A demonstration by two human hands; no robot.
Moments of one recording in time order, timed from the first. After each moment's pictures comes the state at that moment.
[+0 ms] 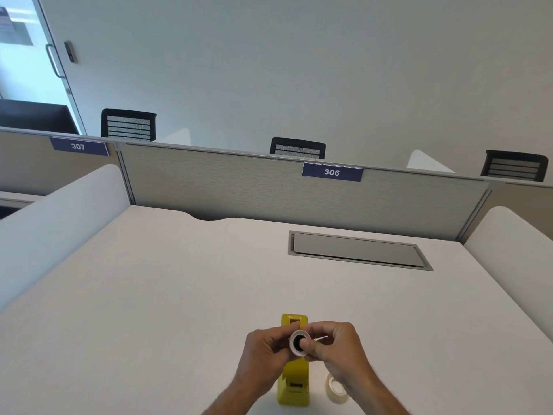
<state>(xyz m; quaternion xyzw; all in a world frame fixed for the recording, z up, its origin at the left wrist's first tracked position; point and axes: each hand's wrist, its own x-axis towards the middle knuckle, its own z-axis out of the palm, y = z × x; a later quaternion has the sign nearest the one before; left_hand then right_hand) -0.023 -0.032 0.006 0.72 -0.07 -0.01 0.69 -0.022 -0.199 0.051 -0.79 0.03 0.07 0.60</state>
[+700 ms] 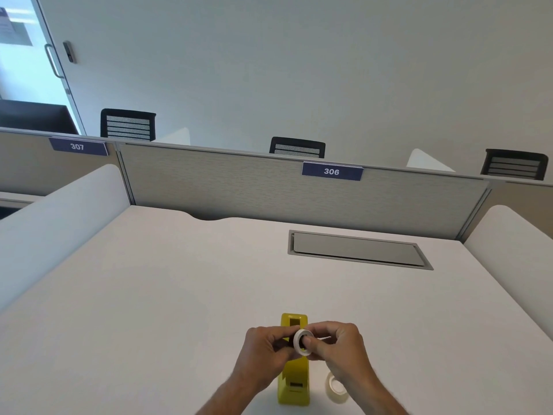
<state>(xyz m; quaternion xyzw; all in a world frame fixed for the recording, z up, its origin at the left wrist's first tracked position) -0.018 -0.028 0.015 0.79 -0.12 -0.01 0.60 -0.024 -0.202 0.048 -0.80 0.03 0.03 0.60</state>
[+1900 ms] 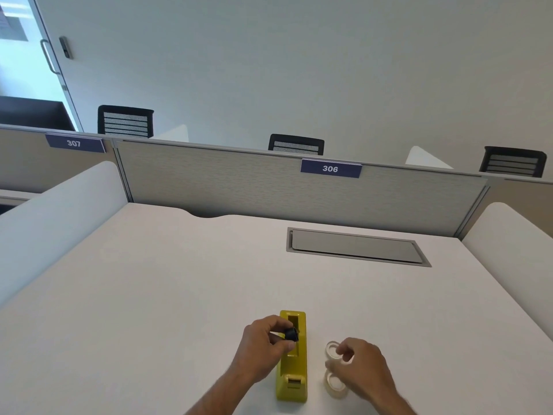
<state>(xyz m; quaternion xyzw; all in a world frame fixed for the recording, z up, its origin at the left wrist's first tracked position) -0.008 -0.026 0.013 0.83 0.00 -0.09 0.54 -0.026 -0.254 -0.001 -0.95 0.12 0.06 0.30</state>
